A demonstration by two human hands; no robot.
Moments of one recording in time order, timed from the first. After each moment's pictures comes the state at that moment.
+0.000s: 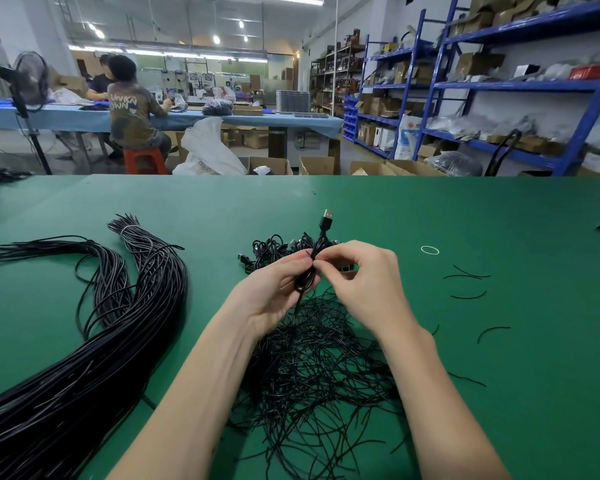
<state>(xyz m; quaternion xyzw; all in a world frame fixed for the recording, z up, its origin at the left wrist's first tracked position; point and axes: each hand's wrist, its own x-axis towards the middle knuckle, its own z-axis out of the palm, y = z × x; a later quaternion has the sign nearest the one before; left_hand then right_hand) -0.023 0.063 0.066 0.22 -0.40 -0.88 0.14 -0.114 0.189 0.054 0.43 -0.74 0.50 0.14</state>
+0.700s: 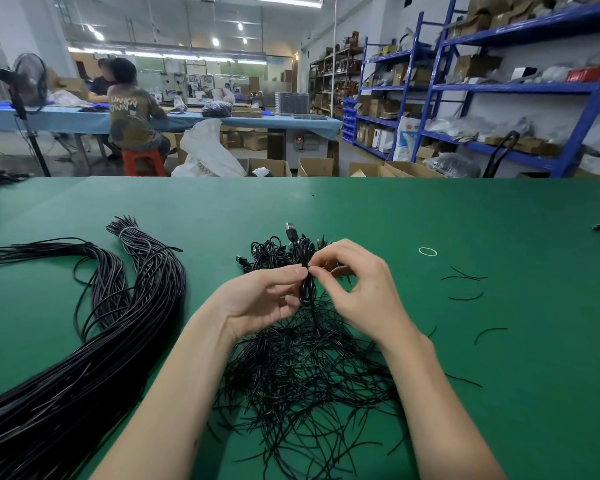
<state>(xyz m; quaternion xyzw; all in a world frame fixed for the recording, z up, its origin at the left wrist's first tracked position) -0.014 0.040 0.060 0.15 -0.46 -0.87 0.00 -0.113 0.194 0.051 0.52 -0.68 0.49 0.13</state>
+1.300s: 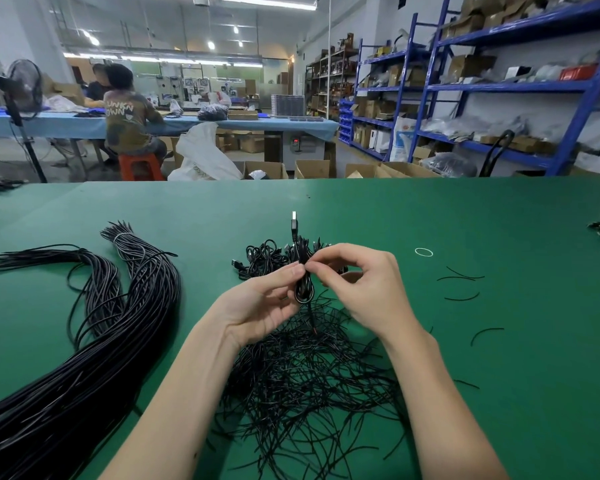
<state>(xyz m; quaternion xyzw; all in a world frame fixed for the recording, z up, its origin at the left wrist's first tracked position) -0.019 0.047 0.054 0.15 -0.40 -0.90 0.04 -0.109 0.200 0.066 0.48 -0.67 0.55 0.11</state>
